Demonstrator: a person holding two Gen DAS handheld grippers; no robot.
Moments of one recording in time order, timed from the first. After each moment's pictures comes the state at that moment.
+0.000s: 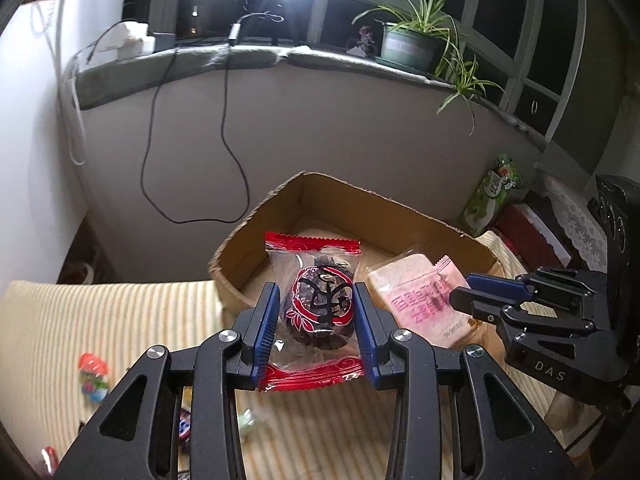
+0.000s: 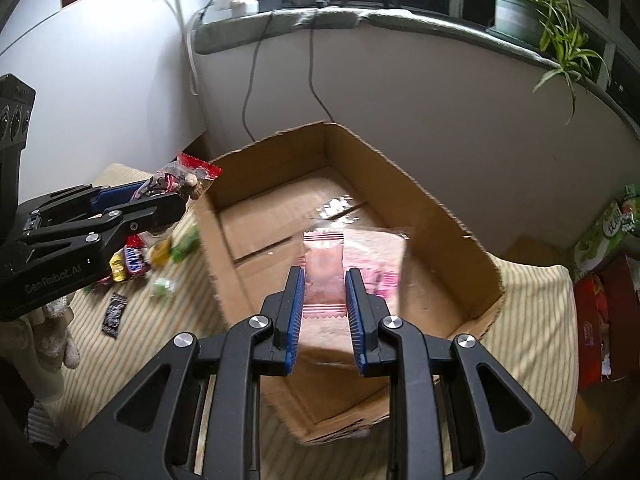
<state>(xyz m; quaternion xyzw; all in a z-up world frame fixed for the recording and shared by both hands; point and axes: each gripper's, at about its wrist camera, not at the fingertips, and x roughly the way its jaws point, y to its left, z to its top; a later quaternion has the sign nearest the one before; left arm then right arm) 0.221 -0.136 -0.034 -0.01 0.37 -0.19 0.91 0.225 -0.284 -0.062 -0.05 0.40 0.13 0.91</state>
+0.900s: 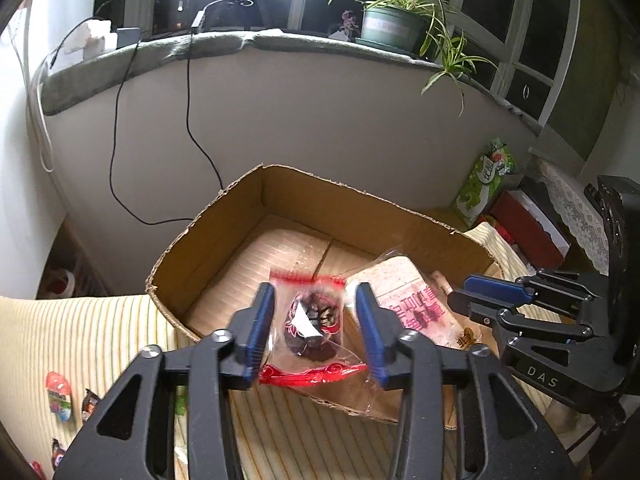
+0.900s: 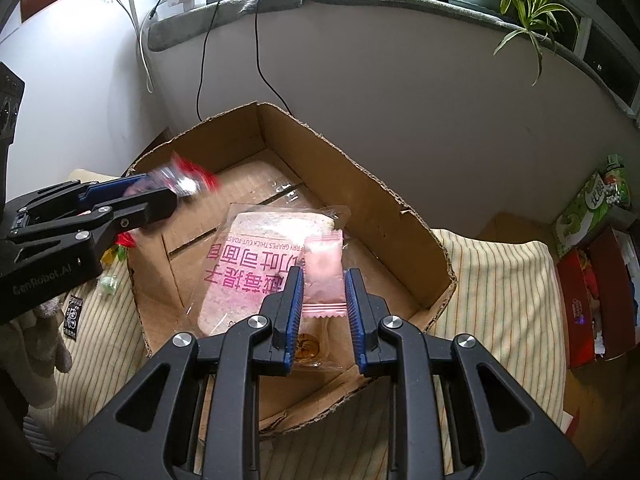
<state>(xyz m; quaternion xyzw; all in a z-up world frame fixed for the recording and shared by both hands) 0.244 -0.173 -0.044 0.00 0.38 -0.21 0.90 0.241 -0.319 -0.079 -0.03 0.42 0.09 0.90</state>
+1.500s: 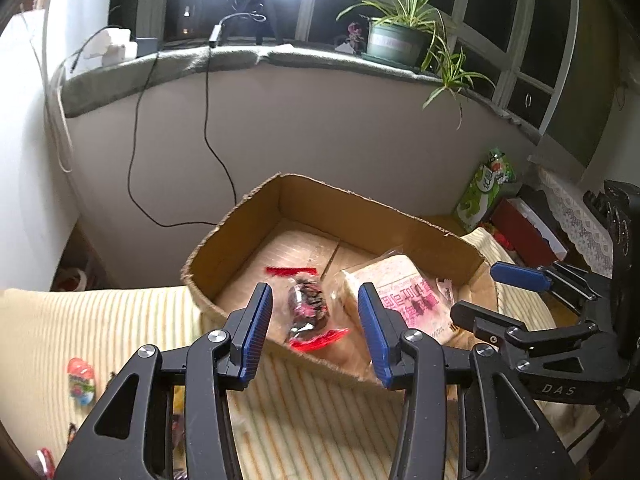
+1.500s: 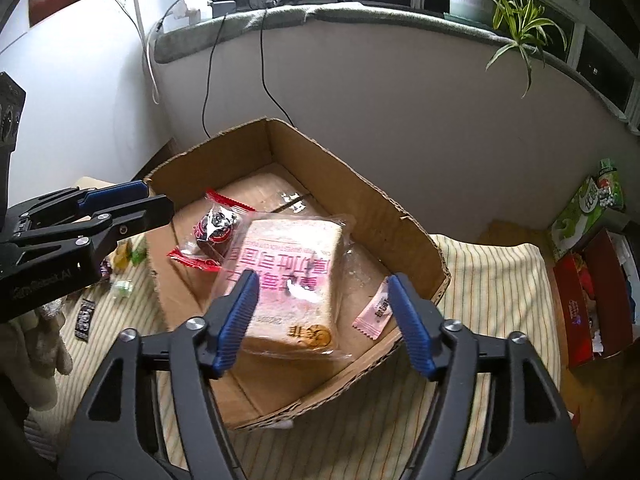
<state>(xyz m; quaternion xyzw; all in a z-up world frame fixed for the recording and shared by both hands) 0.219 -0.150 -0.027 -0.01 0.37 -0.20 0.91 0.216 -0.312 -0.061 -0.03 0.39 0.09 0.92</state>
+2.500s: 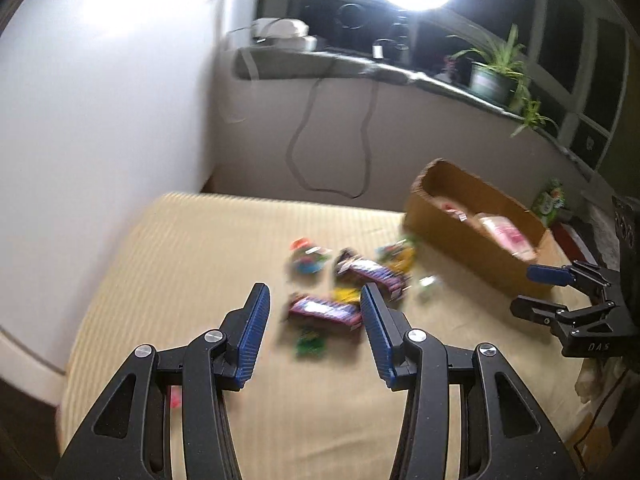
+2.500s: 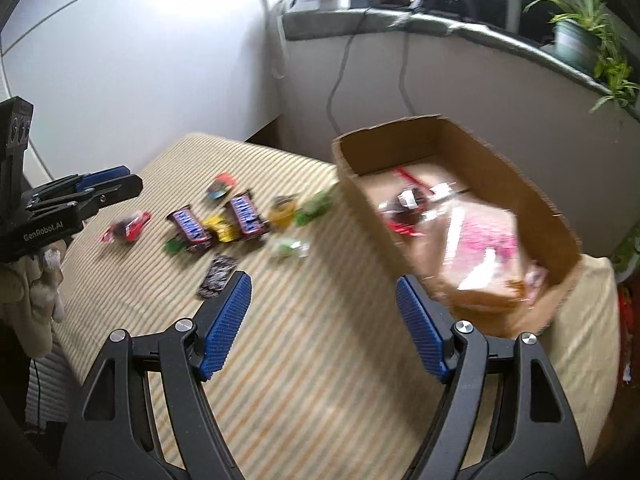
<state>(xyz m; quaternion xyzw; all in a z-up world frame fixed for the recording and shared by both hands) 0.097 0.059 -0.037 -0.05 0.36 -0.05 0.93 0.142 -0.178 -0.067 -0.07 0.40 0.23 0.89</state>
